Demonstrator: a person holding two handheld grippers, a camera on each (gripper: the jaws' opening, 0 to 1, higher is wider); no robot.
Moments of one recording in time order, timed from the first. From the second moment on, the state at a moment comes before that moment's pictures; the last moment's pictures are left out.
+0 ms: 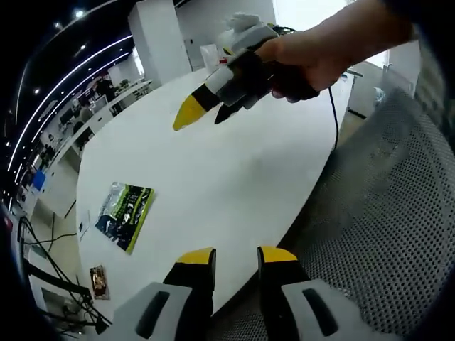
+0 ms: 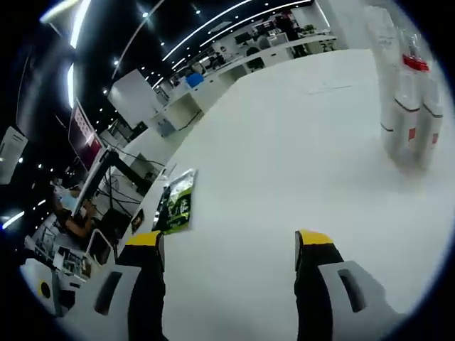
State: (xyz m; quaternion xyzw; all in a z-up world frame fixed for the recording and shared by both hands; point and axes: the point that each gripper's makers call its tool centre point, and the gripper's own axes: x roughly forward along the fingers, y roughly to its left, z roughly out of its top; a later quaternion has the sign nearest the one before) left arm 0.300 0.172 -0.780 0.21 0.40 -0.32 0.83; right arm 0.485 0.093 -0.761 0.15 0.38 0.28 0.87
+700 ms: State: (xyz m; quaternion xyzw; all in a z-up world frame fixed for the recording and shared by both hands) left arm 0.305 0.179 -0.775 0.23 0.38 -0.31 0.84; right arm 0.507 0.225 -0.775 0.03 0.44 0.35 0.83
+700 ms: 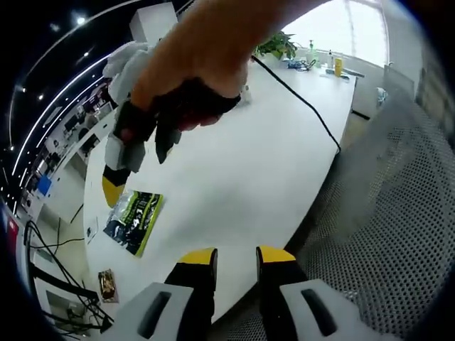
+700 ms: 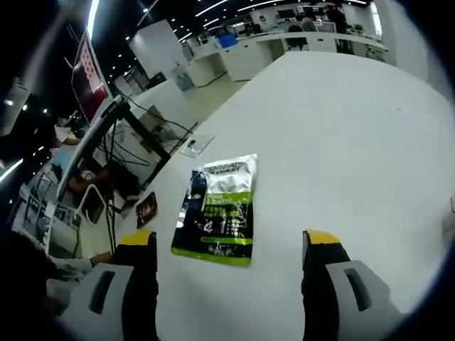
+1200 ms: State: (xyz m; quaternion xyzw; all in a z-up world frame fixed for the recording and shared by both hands) left arm 0.307 0.177 -0.771 0.23 0.37 -0.31 0.84; right arm 0.520 0.274 -0.800 -0.10 0.45 0.36 0.81
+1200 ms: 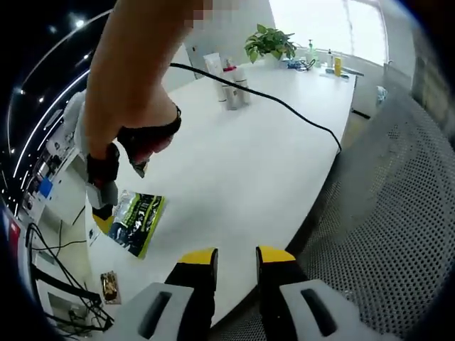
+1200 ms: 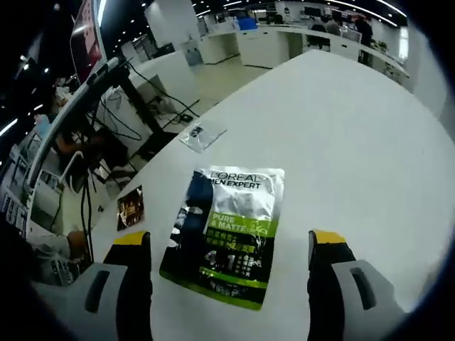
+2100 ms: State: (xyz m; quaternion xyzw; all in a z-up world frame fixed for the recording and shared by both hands) left arm 0.307 0.176 -0.771 0.24 0.36 -0.32 0.84; right arm 0.528 0.294 -0.833 -0.20 0.48 0.33 0.79
